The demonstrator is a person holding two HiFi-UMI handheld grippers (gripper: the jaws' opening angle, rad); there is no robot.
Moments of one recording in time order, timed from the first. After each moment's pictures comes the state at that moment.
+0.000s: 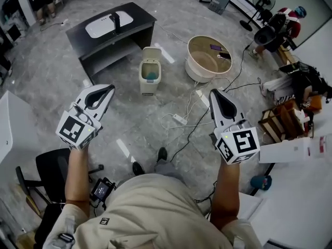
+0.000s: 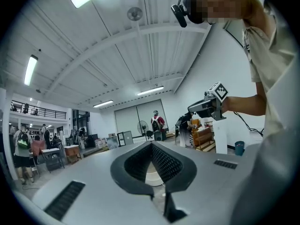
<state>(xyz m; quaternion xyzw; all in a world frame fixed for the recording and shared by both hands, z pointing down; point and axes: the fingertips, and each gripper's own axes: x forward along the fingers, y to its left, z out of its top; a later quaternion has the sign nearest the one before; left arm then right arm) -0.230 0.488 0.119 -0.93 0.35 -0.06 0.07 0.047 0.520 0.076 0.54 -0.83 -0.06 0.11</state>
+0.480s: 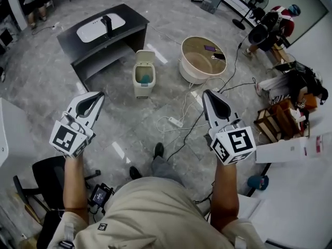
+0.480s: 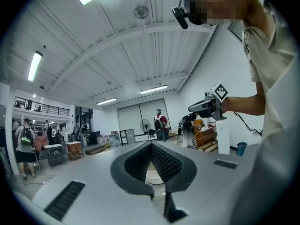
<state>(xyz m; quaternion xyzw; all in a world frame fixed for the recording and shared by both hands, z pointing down) -0.250 0.453 0.138 -0.93 0.36 -0.08 0.06 0.040 0.479 0.088 0.54 -0.83 -0.04 0.11</state>
